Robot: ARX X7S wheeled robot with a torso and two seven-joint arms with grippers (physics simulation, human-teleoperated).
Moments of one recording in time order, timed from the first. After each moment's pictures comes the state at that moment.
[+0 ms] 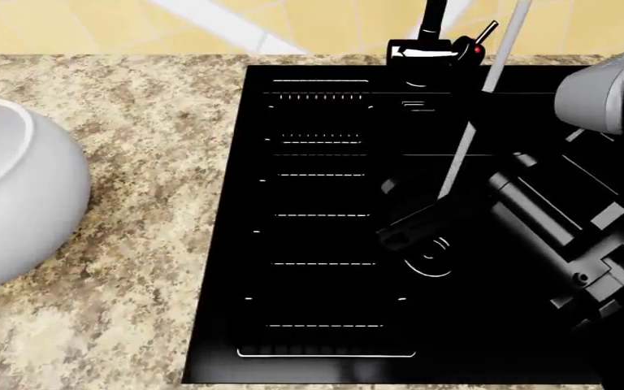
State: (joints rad) left arm -1.65 -1.25 0.45 0.37 -2.12 -1.23 -0.82; right arm 1.31 1.04 -0.84 -0.81 1.65 0.42 0.79
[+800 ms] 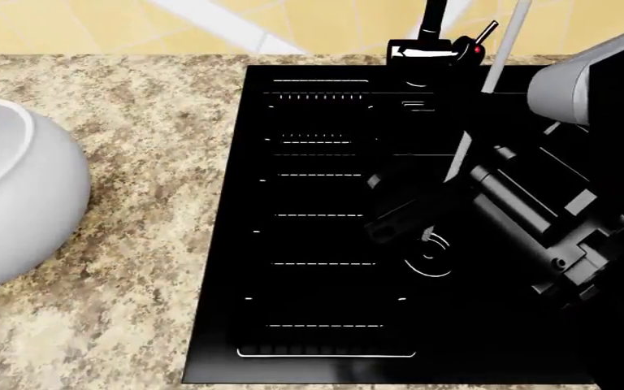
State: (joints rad) left arm -1.52 -1.51 0.36 0.52 -2.04 -1.16 -0.68; right arm 1.31 1.00 -0.85 -0.76 1.62 0.44 0.74
